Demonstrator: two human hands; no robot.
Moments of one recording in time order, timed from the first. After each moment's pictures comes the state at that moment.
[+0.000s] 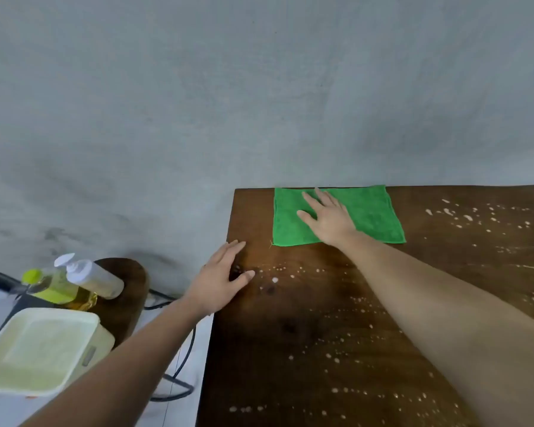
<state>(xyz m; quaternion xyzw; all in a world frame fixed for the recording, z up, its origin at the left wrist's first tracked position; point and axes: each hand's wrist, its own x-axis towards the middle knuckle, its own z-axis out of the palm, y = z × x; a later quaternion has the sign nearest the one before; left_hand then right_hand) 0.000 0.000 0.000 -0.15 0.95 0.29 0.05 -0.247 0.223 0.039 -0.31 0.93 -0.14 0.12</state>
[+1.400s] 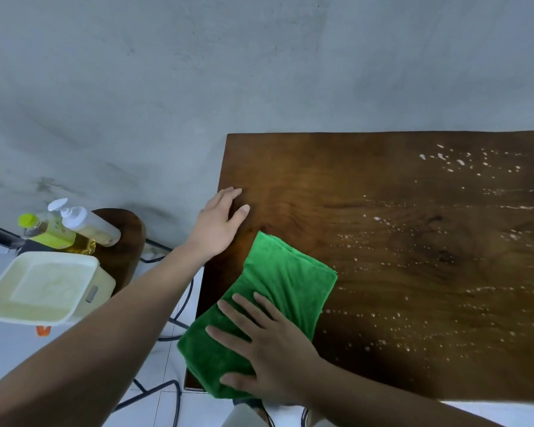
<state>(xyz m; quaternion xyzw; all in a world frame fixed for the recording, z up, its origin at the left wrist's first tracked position) 0.007 0.036 0.009 -0.19 0.93 0.31 -0.02 0.098 0.302 -0.022 -0.62 0.77 -0.09 0.11</state>
